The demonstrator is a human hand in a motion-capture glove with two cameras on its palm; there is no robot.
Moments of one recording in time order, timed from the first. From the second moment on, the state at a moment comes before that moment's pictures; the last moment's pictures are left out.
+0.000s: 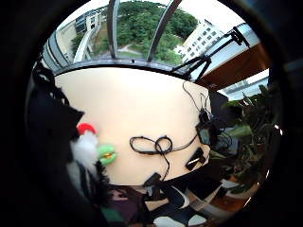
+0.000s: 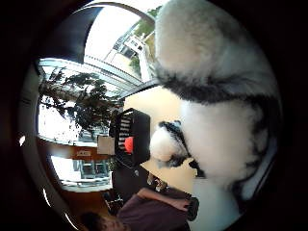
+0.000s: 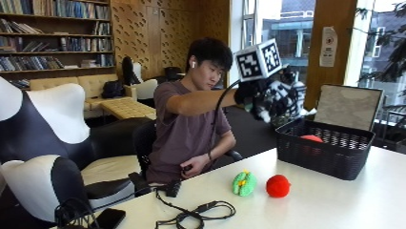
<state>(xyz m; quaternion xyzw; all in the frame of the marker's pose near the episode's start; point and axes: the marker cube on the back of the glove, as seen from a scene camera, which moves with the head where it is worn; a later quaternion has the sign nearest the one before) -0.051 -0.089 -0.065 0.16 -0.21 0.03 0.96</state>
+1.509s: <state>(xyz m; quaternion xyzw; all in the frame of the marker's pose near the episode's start) -0.349 -0.096 -0.137 0.04 -0.05 -0.14 0.99</state>
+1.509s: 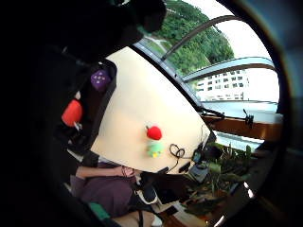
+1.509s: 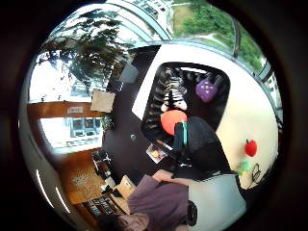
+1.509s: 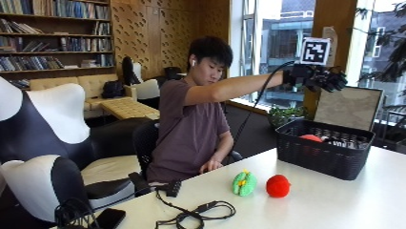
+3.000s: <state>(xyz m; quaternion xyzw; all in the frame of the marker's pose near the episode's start) -0.144 -0.013 0.239 0.08 -0.17 -0.13 0.97</state>
